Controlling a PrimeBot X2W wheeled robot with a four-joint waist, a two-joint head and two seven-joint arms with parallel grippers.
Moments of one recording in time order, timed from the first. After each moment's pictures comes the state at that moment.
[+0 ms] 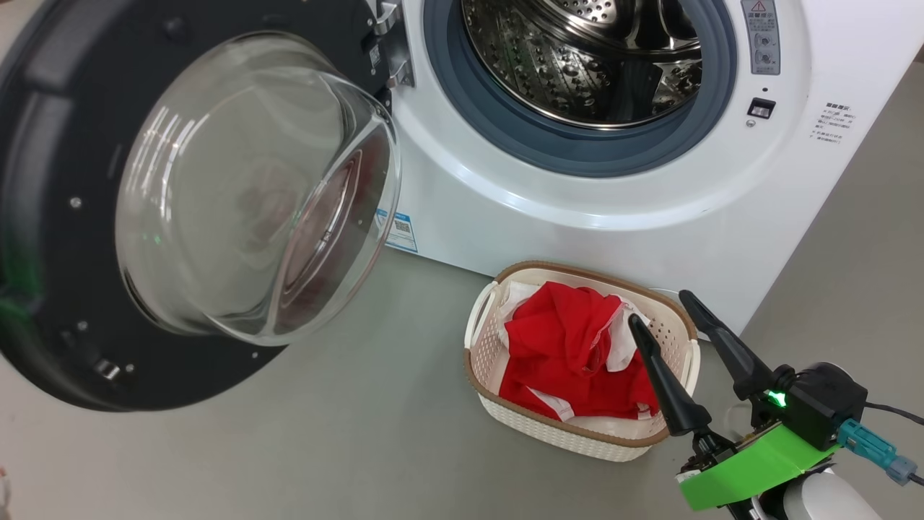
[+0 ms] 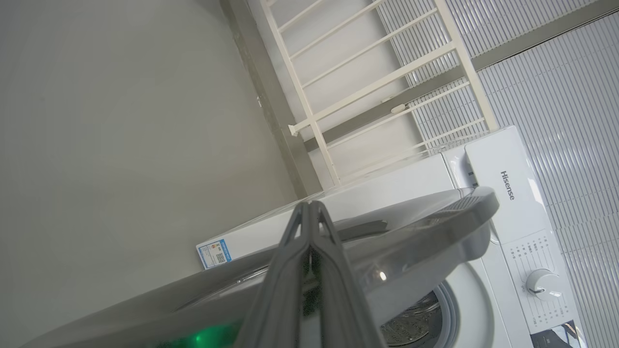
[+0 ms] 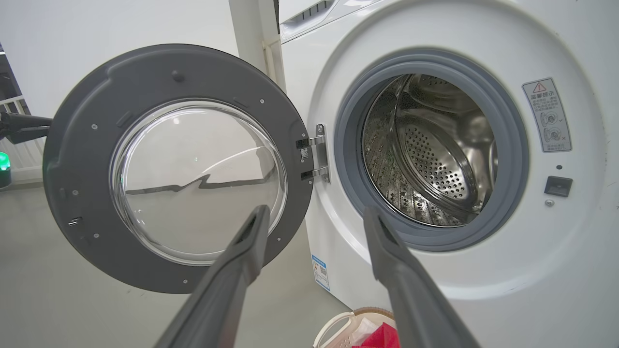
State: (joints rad) left arm -0.82 0.21 0.67 0.76 -0.91 -0.05 0.59; right arm -0.10 -0.21 0.26 0.07 0.43 0.12 -0.26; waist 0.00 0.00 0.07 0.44
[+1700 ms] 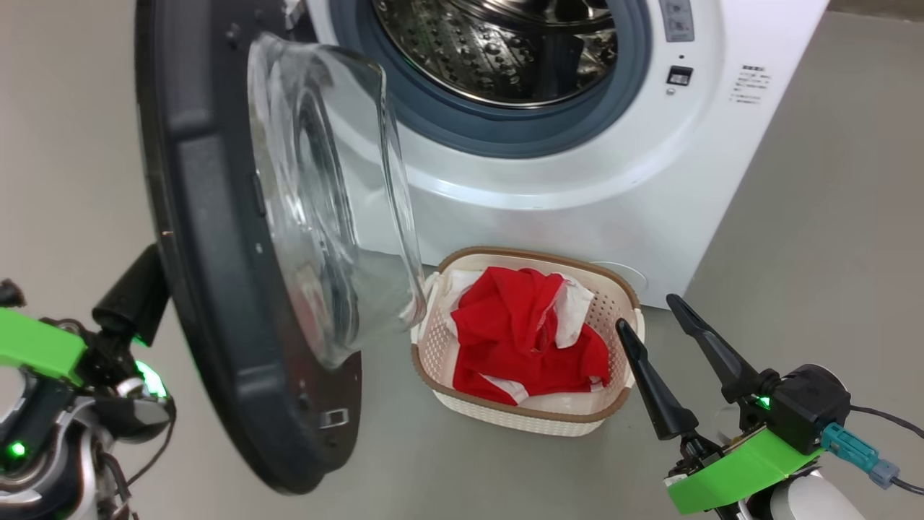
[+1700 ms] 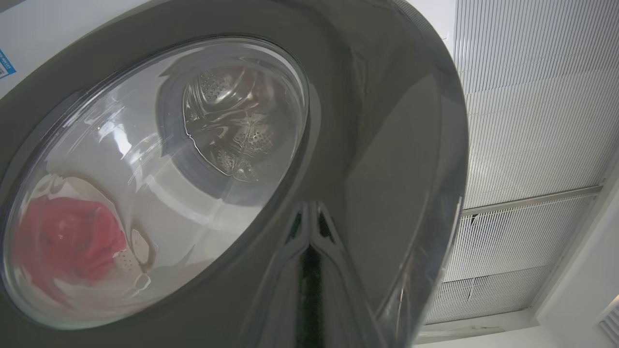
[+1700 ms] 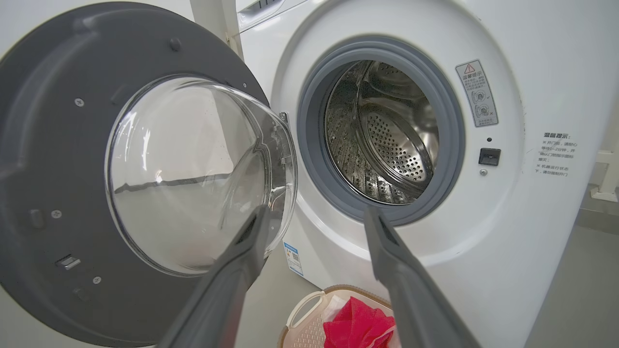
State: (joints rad) left arm -0.38 0.03 0.29 -0.06 -1.47 0.27 0.61; right arm -0.10 -0.19 0.27 0.07 0.40 0.12 -0.26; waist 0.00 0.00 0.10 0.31
